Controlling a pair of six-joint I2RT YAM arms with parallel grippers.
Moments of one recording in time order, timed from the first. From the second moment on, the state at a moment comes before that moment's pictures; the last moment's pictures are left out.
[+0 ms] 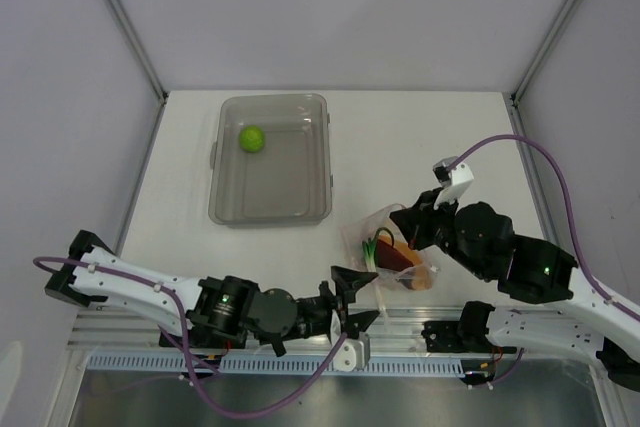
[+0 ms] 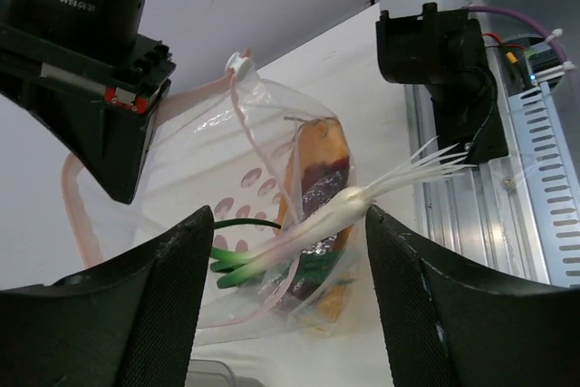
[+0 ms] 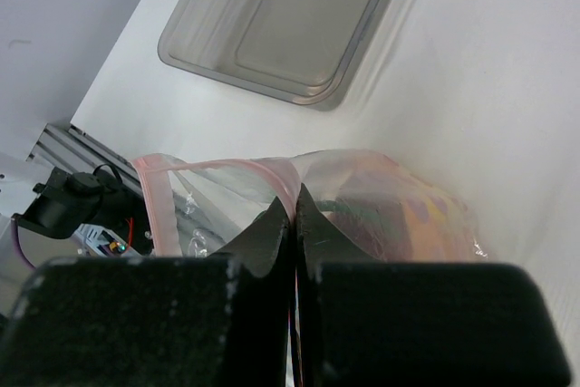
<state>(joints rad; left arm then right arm) -1.80 1.05 0.91 -0.02 -0.44 0.61 1.14 0.72 1.06 -0.66 0.45 0.55</state>
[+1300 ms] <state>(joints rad) -1.55 1.23 1.30 -0.23 -0.25 0.37 1.14 0.70 1.06 -0.66 0.44 0.55</state>
